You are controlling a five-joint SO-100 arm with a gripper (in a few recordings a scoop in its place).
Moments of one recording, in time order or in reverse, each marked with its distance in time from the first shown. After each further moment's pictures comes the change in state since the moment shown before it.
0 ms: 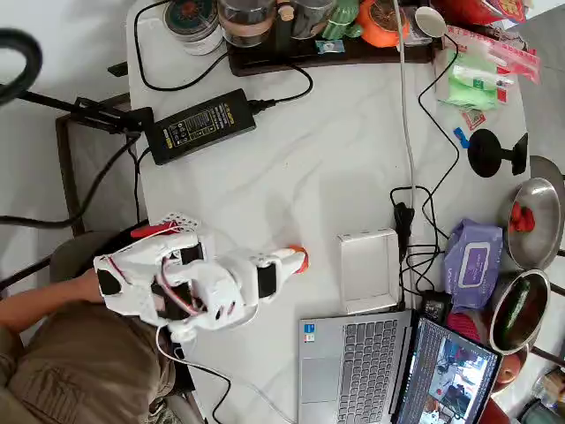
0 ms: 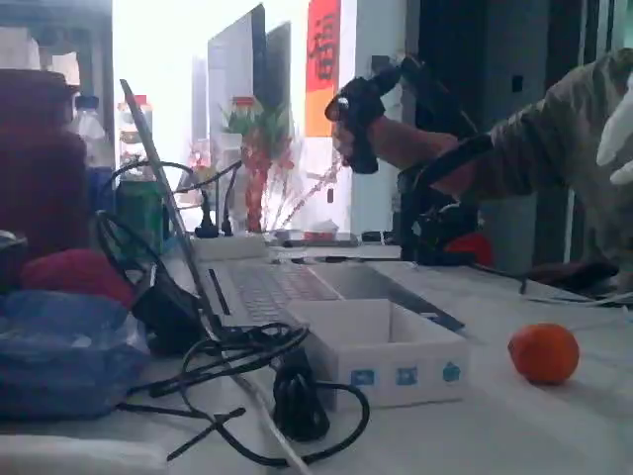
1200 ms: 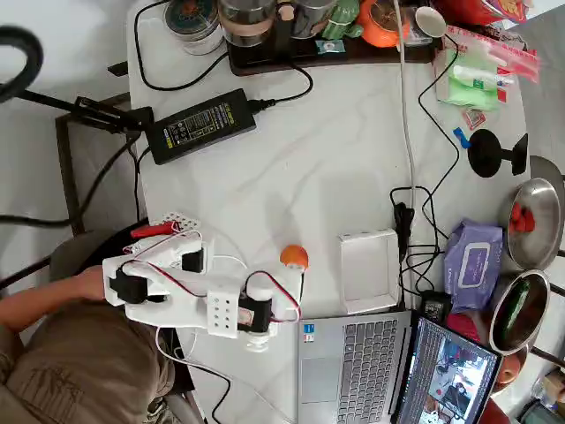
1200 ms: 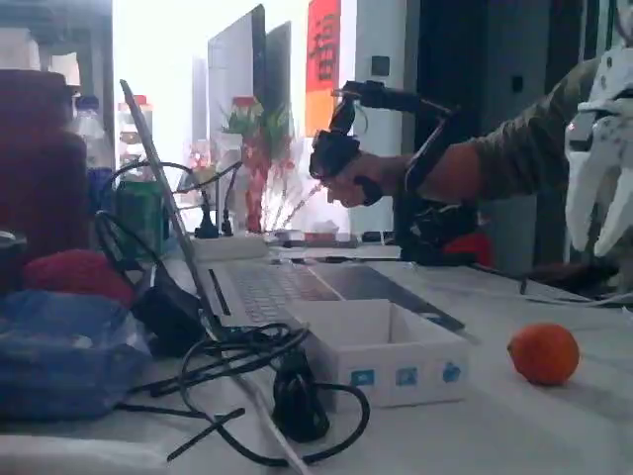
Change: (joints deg) arm 11.4 -27.9 -1.8 7.2 -8.8
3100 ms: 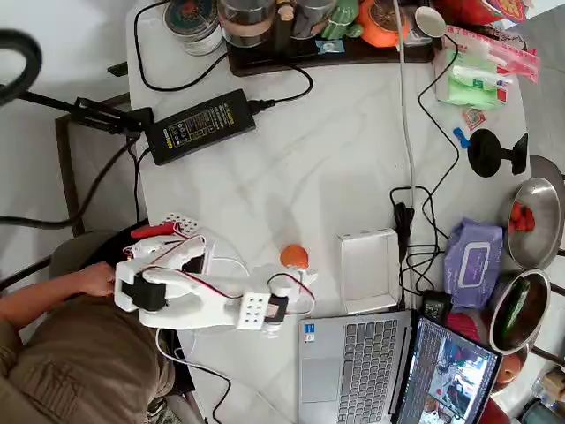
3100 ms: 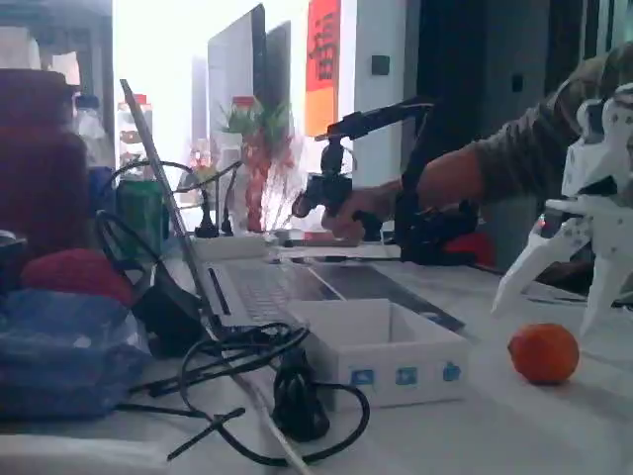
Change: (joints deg) arm 7.9 -12.0 17.4 -20.5 -6.2
